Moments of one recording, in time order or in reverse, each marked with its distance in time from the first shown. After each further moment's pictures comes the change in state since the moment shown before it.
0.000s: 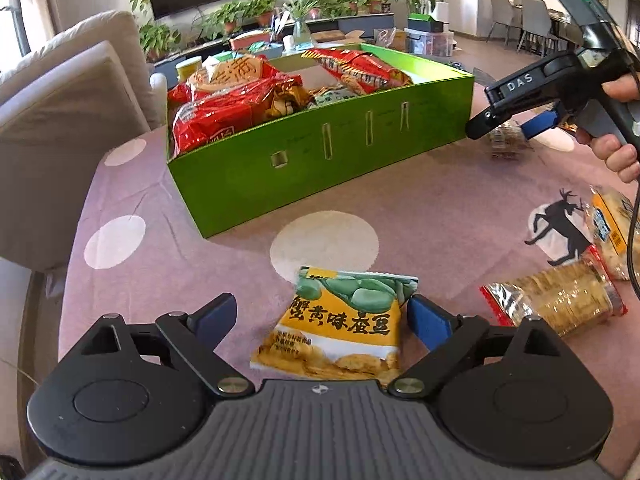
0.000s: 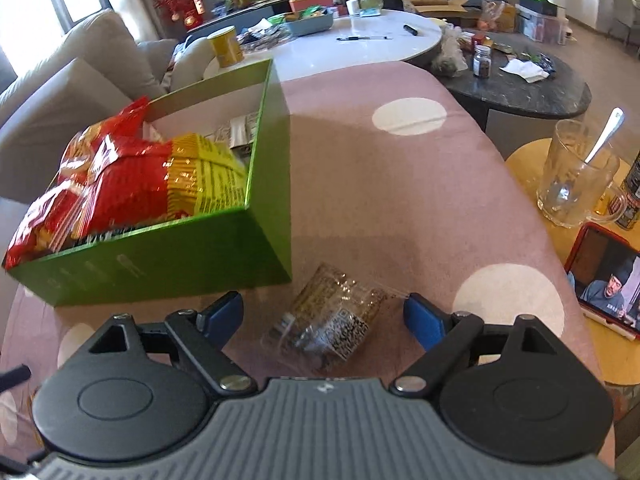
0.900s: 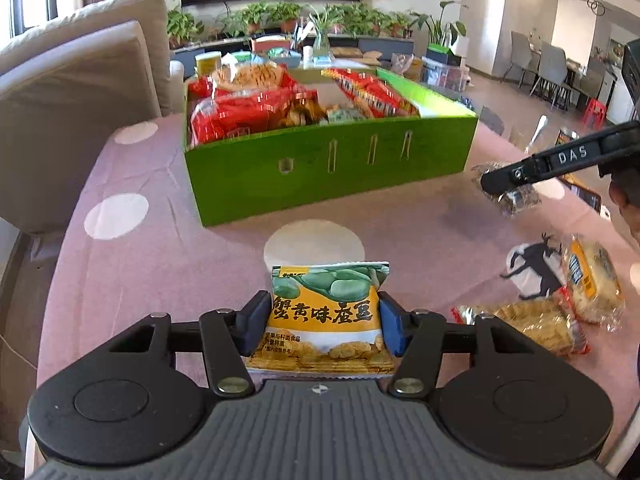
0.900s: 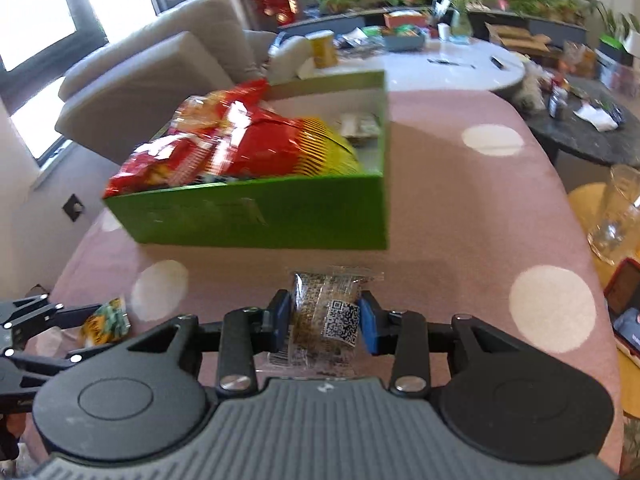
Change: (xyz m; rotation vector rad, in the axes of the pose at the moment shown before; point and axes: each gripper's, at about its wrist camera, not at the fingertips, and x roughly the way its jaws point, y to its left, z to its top) left arm -0.021 0.005 -0.004 -0.151 -0.060 -0.040; right arm -0.048 0.027 -0.033 -0.213 -0.041 0.198
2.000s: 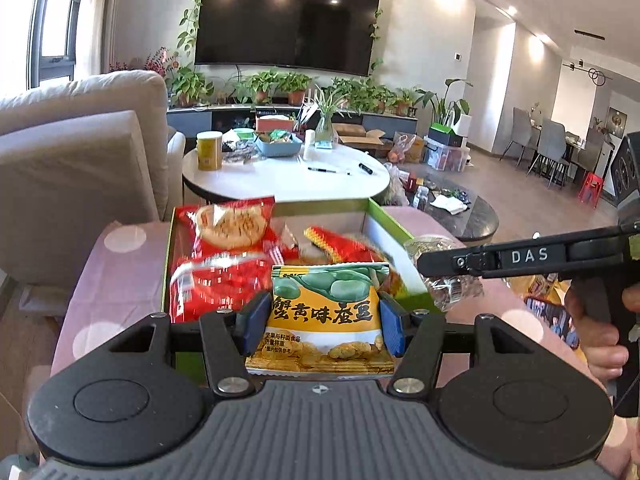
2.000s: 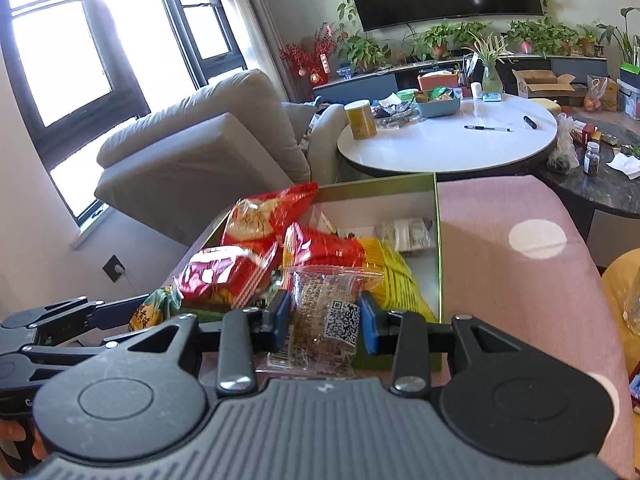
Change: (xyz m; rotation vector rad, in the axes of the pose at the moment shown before) left arm -0.006 -0.011 0.098 -0.082 -0.212 -0.016; right arm -0.013 0.011 0.059 0.028 -0.176 0.120
